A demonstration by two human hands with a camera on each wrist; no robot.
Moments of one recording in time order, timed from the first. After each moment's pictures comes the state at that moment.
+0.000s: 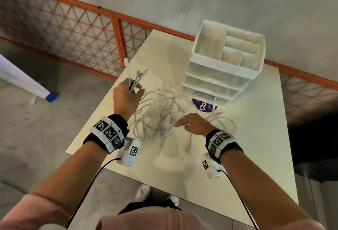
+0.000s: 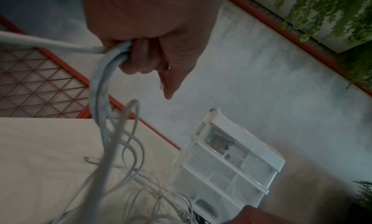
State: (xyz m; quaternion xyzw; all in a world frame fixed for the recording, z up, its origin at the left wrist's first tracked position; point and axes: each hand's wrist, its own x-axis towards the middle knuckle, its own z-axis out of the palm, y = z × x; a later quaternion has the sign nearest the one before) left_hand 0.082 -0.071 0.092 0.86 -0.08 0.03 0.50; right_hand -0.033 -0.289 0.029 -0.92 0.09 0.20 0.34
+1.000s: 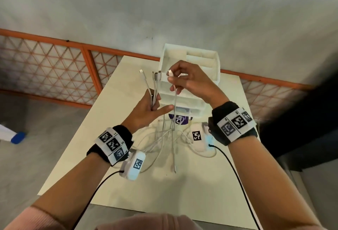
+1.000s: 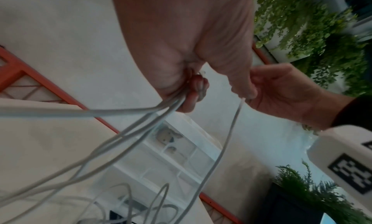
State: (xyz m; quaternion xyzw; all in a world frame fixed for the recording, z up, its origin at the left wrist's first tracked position) left_hand 0.042 -0.150 0.139 0.69 -0.36 -0.21 0.59; right_hand -0.032 -0.301 0.237 -0.82 0.07 -0.11 0.56
